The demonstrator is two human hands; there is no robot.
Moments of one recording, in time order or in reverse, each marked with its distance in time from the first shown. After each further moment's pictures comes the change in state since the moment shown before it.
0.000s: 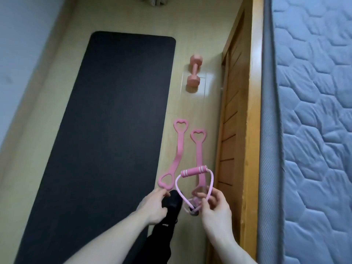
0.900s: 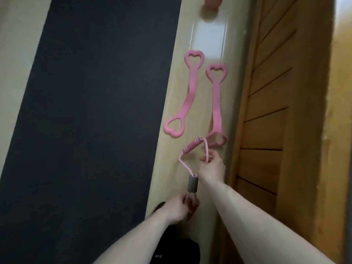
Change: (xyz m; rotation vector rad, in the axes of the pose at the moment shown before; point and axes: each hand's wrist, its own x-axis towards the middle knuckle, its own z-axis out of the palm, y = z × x) left_hand 0.012 -0.106 0.249 -0.528 -0.297 -0.121; right_hand 0.083 0.194 0.110 -0.194 0.084 0.067
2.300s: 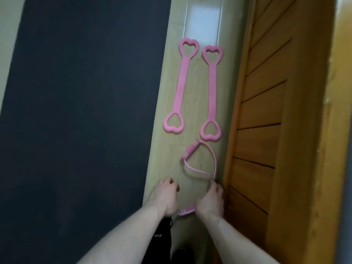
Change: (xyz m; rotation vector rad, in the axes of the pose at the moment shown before) left_hand -0.018 -0.020 -0.004 0.797 0.145 0.073; right_hand -0.050 0.146 0.006 -0.452 -0.093 0.166
